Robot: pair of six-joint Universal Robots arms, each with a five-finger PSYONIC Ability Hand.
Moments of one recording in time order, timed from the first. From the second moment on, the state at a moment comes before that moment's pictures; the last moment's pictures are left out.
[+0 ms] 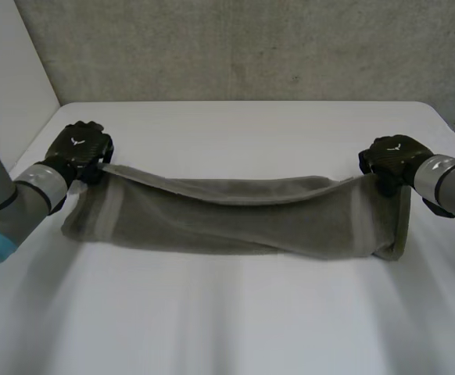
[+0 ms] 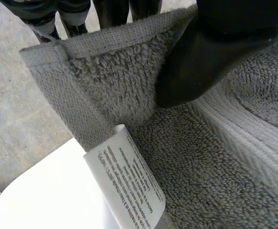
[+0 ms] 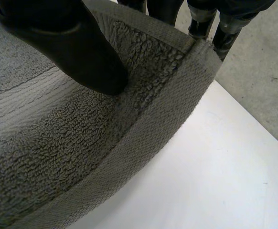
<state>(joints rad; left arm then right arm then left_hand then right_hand) 4.63 -2.16 -1.40 3.40 -1.19 3.48 1.69 -0.96 1.15 0.27 1.27 2.54 1.31 1.35 0.23 0.24 1.15 1.34 1.33 0.23 0.25 1.17</state>
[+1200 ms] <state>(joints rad) 4.59 -2.29 -1.21 3.29 -1.41 3.64 1.74 -0.91 1.12 -0.04 1.43 2.49 0.31 0.26 0.23 0.24 0.06 0.23 0.26 0.23 0.25 0.06</state>
